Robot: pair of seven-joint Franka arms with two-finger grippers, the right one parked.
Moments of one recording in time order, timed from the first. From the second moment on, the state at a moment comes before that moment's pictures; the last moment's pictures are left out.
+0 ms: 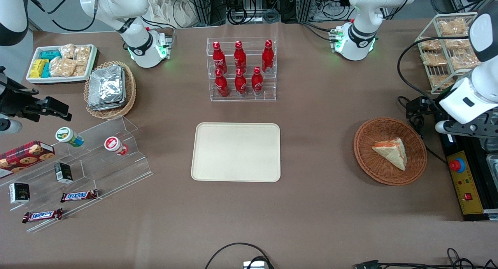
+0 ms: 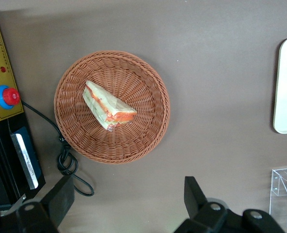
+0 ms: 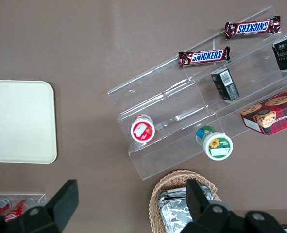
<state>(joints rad) 0.00 0.07 -0.04 -1.64 0.00 1.61 0.10</state>
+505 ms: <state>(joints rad) 0.00 0.10 -0.04 -1.60 0.00 1.54 0.11</state>
